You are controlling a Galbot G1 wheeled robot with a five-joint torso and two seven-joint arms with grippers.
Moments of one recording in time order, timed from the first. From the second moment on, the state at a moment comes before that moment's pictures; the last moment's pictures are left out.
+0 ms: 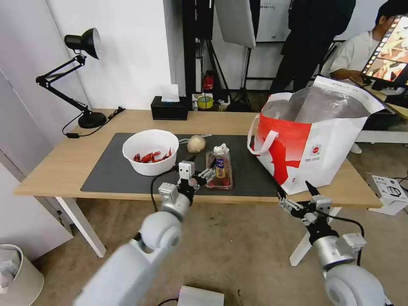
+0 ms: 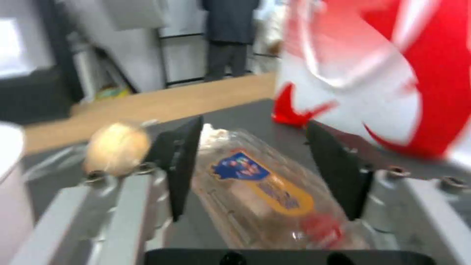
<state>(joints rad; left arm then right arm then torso) 0.87 -1.03 0.09 -1.88 -0.48 0.13 -0.07 -1.56 1.00 0.55 2.16 0.78 -0.01 0.14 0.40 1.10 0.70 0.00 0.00</state>
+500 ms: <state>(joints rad) 0.80 -0.95 0.20 -1.79 -0.42 0.06 0.03 -1.41 1.00 0.46 2.20 1.31 -0.16 0.24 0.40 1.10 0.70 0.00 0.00</state>
